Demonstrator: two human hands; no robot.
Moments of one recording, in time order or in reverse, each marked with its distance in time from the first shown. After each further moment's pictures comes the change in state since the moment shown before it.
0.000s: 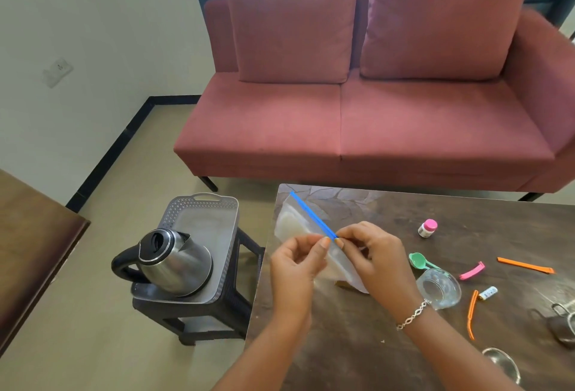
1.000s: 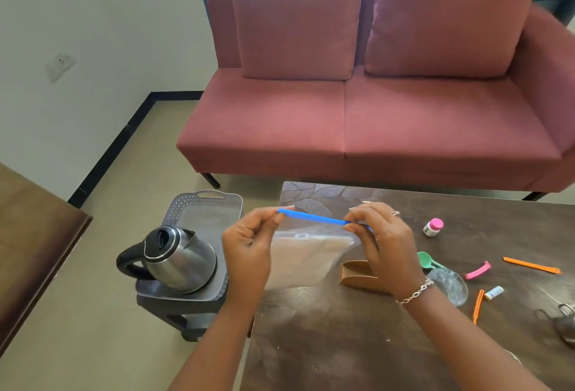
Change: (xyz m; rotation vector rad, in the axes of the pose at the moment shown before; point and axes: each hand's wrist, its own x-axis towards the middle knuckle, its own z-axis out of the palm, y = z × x) left_hand 0.037 0.029 -0.052 0.227 0.016 0.535; right_hand 0.021 0.010 0.009 -0.140 0.220 -0.326
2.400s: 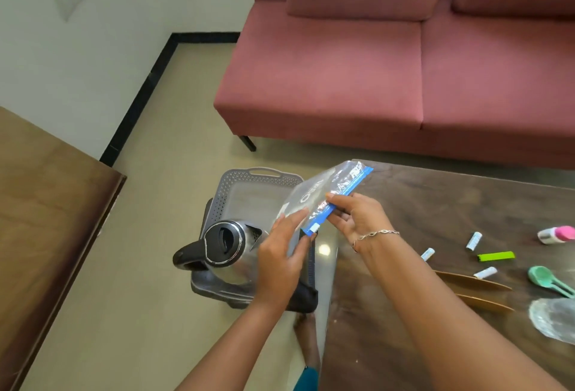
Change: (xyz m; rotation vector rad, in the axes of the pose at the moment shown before) left_hand 0.089 -0.147 -0.122 0.376 -0.125 -0.005; right_hand 0.092 -0.052 0.241 1.136 -0.091 1.513
